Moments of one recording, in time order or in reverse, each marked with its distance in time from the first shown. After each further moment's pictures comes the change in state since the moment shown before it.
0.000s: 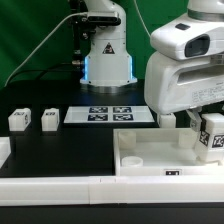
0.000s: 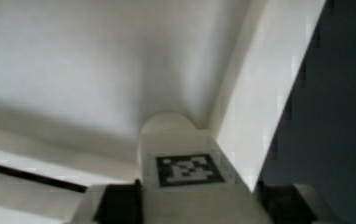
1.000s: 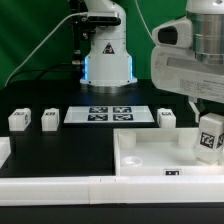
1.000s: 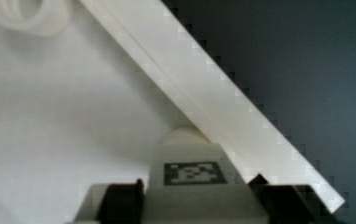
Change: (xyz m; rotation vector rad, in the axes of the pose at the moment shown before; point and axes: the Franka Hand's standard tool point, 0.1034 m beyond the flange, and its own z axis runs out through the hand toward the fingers) arm 0.003 -0.007 0.000 0.058 -0.007 1.073
